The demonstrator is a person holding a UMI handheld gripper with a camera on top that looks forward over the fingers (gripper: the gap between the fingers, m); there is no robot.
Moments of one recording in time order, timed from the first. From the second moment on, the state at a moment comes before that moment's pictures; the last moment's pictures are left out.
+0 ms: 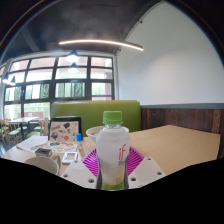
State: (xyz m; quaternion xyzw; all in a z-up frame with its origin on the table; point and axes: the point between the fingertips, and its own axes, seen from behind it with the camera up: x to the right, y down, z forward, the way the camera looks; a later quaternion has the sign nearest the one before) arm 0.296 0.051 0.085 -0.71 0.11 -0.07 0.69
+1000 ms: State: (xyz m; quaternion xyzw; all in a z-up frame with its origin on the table) arm 0.209 -0.160 0.122 -0.75 0.09 -0.06 0.66
